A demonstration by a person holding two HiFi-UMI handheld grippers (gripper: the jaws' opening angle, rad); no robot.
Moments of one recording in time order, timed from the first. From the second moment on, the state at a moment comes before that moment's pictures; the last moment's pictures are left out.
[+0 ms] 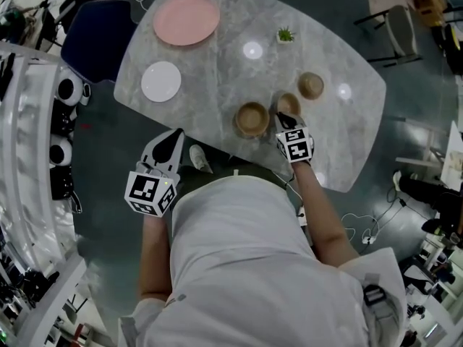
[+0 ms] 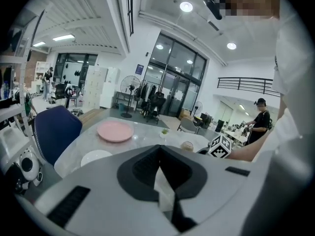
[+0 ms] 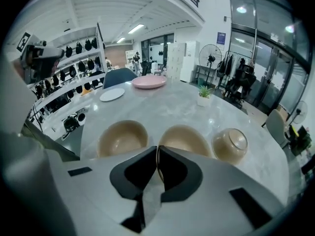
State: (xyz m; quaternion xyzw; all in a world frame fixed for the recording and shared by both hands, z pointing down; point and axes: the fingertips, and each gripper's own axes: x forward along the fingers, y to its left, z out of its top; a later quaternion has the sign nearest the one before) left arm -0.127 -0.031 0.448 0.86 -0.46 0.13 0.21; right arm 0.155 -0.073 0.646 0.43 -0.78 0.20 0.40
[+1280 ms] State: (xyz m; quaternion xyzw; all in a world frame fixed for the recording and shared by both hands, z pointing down) left arm -0.214 0.000 0.448 0.86 -0.45 0.10 0.22; right arm 0.042 -0.041 0.617 0.41 -0.80 0.18 0.41
